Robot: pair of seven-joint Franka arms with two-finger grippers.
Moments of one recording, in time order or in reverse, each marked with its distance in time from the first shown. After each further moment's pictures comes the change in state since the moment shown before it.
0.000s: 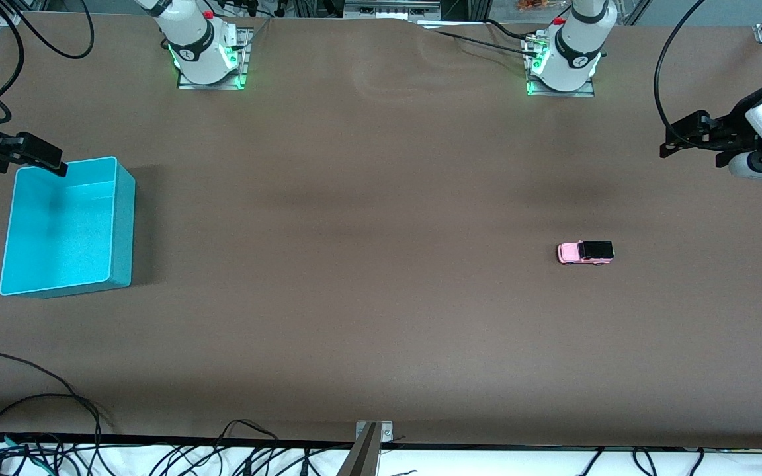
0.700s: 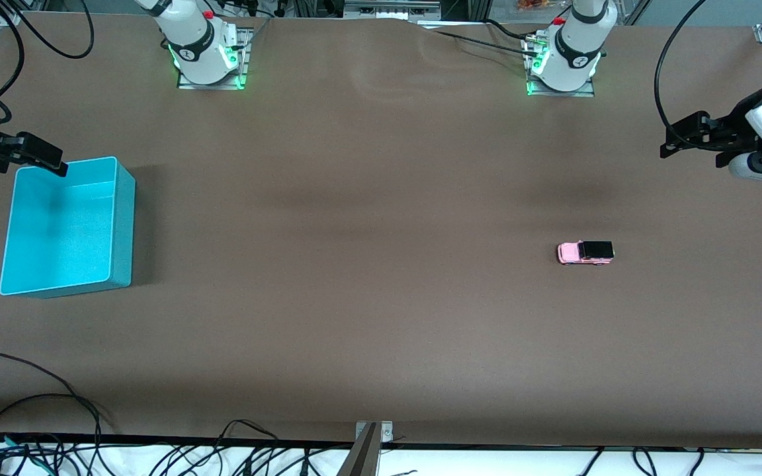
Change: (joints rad) left arm 0.001 0.002 0.000 0.000 0.000 -0.001 0.000; right arm 0.000 0.000 0.000 0.000 0.000 -0.001 0.000
